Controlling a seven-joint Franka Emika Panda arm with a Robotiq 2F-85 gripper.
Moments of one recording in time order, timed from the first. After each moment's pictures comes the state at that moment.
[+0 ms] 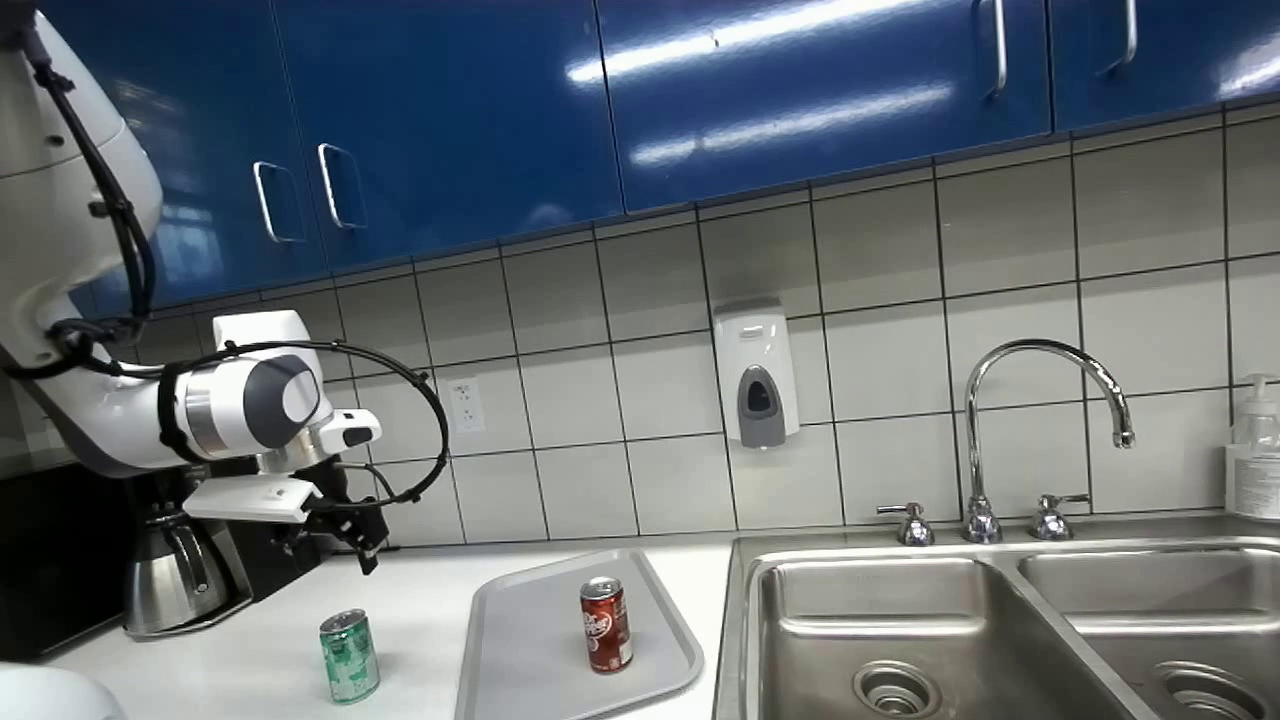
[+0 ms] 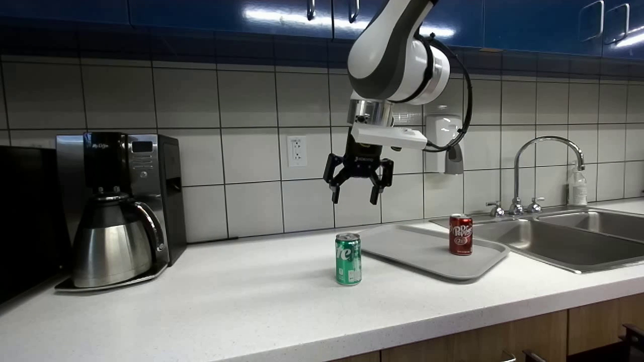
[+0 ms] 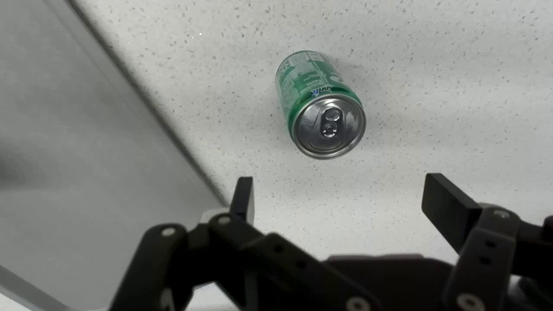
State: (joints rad) arm 0.23 -0.05 0.22 -2.45 0.05 2.67 0.30
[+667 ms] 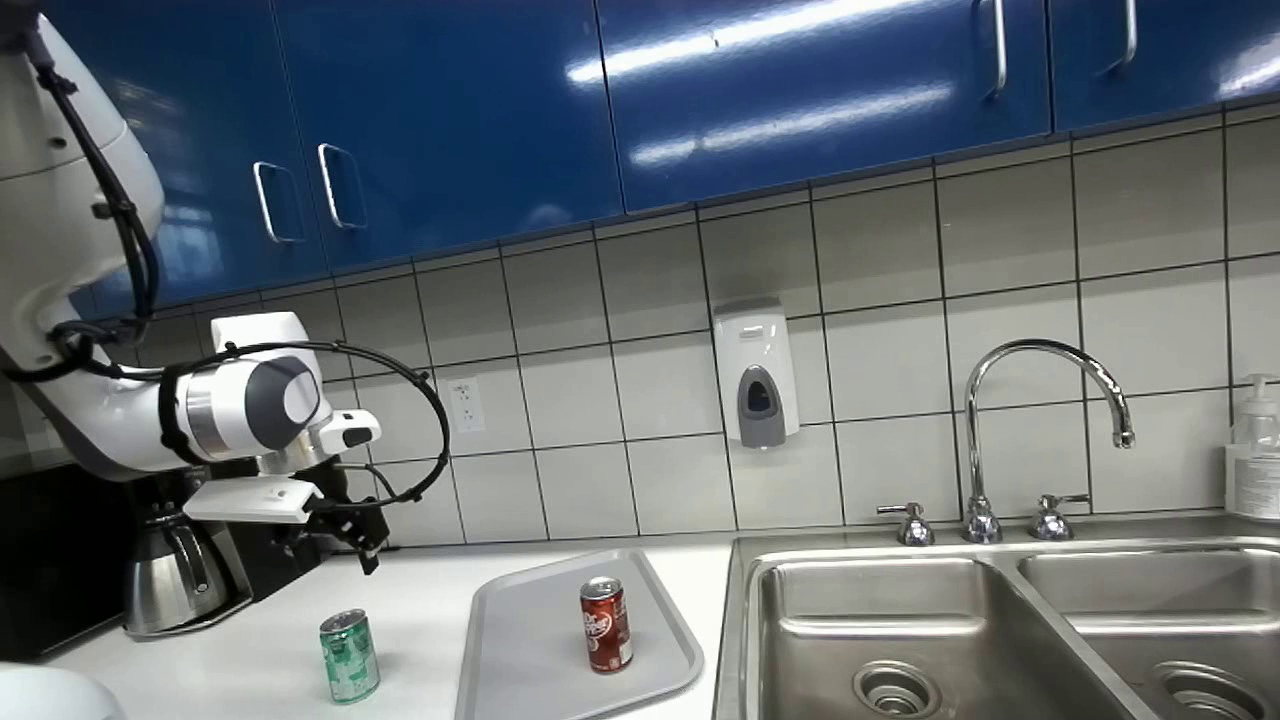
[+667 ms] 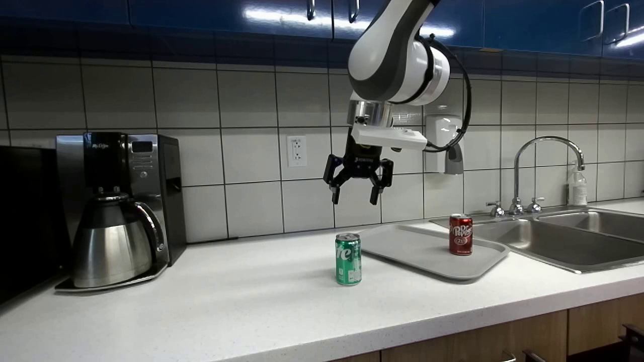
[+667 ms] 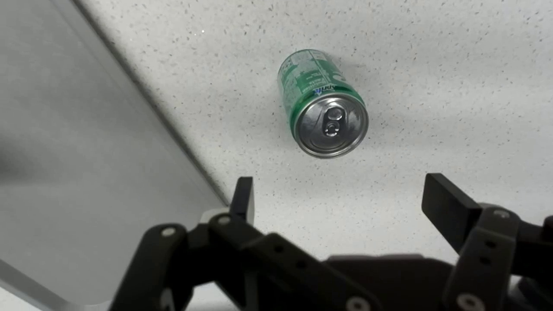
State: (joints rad) arm 0.22 -0.05 0.22 -2.45 0.03 2.68 0.30
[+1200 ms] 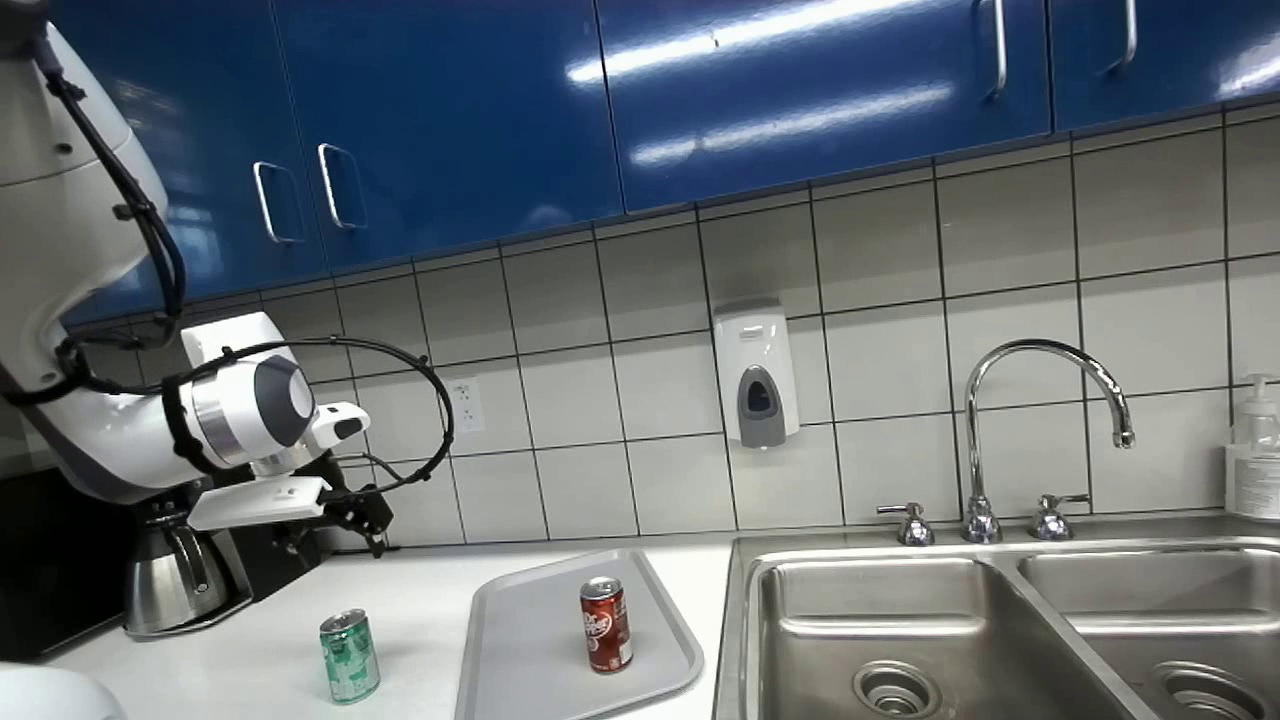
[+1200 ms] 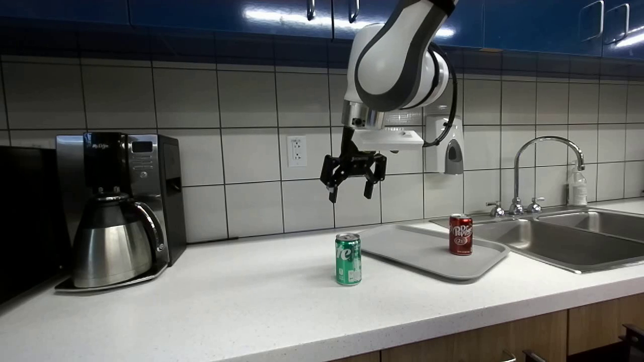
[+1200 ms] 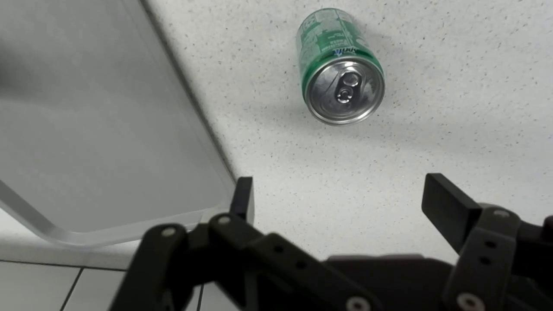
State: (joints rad) arm 0.22 -0.04 0.22 -2.45 -0.20 2.76 0.35
